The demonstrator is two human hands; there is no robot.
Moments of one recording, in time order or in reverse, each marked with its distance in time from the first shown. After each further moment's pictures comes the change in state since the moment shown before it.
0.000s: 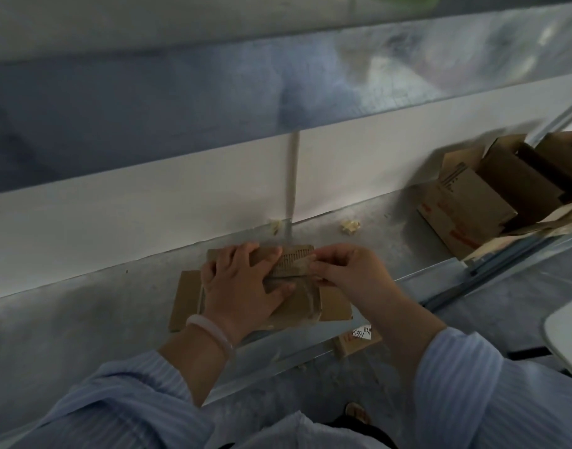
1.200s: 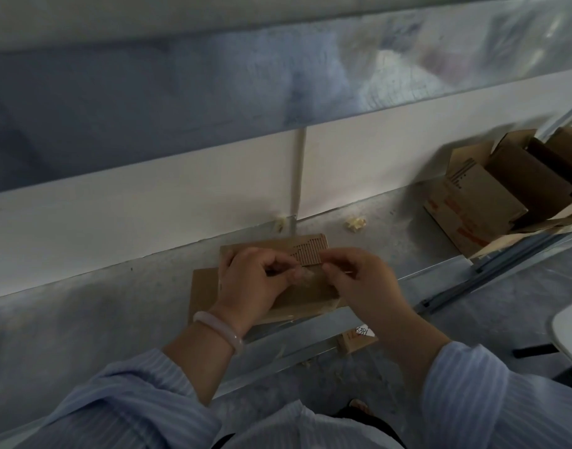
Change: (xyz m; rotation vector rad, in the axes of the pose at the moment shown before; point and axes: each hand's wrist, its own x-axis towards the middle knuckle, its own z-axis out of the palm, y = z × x) left_hand 0.009 0.009 -0.003 -0.681 0.199 0.030; right_hand -0.013 0.011 0.000 -0.398 0.113 -0.214
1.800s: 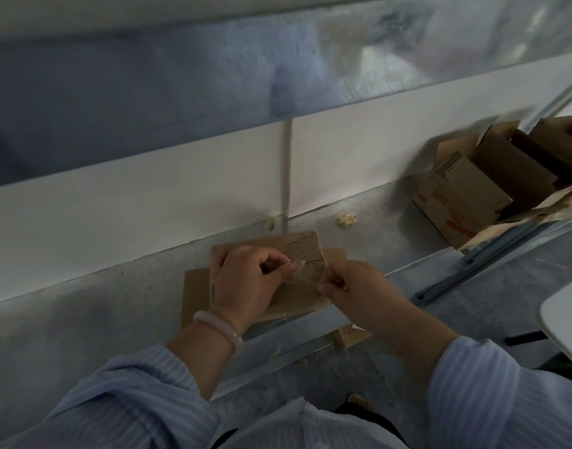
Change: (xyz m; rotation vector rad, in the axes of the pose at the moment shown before) left_hand -0.002 0.003 0.007 0.101 0.068 -0.029; right_hand -0.006 0.004 -0.012 -0.418 -0.238 -0.069
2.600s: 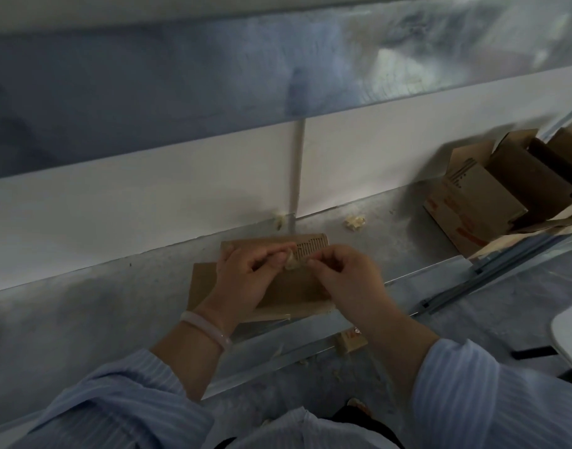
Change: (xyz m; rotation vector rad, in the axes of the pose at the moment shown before) left_hand 0.003 -0.011 -0.011 -0.360 -0.081 0.052; right_hand 0.008 -0.030 0.008 0.514 0.206 0.134
